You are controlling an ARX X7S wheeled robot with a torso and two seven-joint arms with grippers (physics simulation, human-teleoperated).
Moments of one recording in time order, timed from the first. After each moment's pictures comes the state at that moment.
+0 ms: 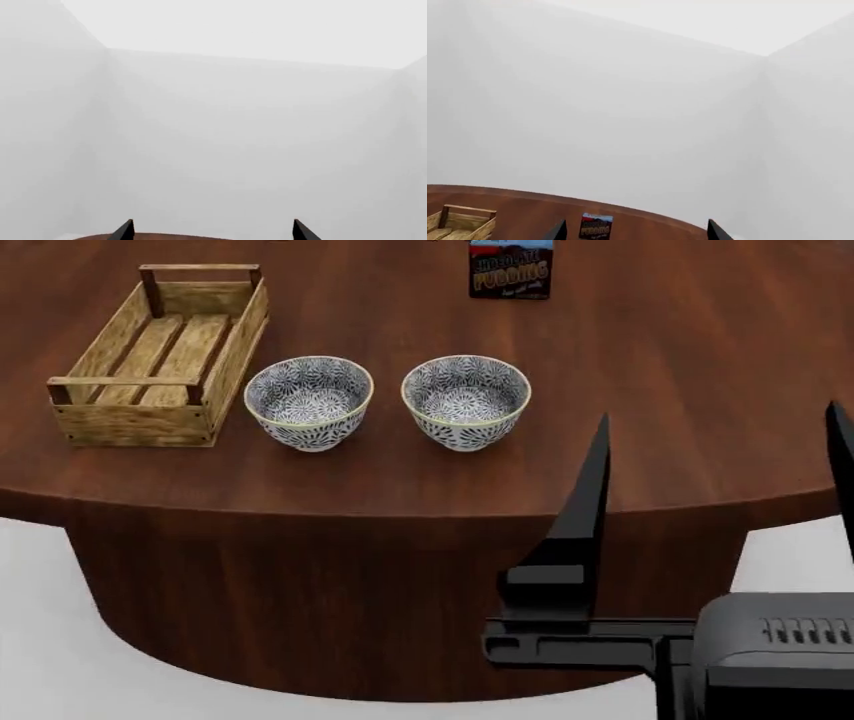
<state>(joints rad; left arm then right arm) -0.47 -0.86 0.17 1.02 -1.00 -0.41 -1.02 0.74 0.96 -0.46 -1.03 1.08 0.65 1.16</state>
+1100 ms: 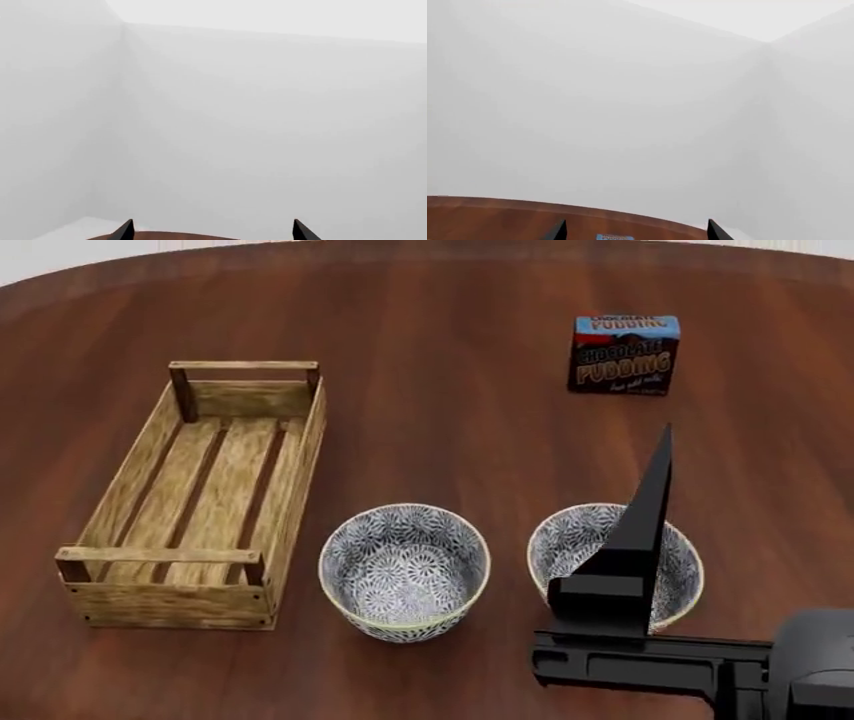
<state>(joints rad) -0.75 -1.20 0.66 1.04 -1.10 -0.06 -1.34 1.34 1.25 -1.27 -1.04 1.18 0.25 1.43</state>
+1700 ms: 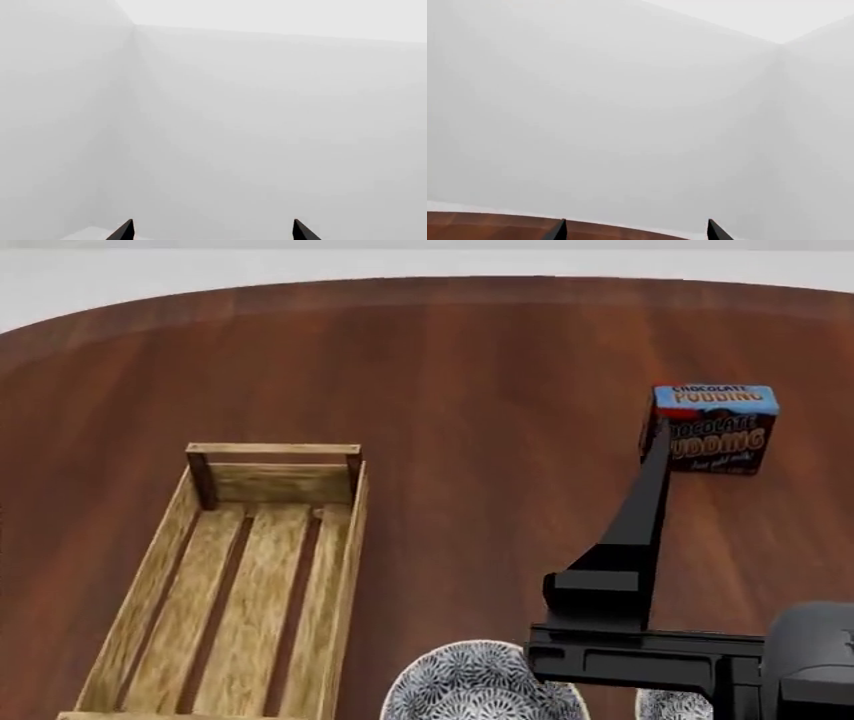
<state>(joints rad) -0.85 -1.31 0.84 1.04 -1.05 0.07 -1.40 1.46 1.25 -1.36 -1.04 1.22 0.26 1.46</state>
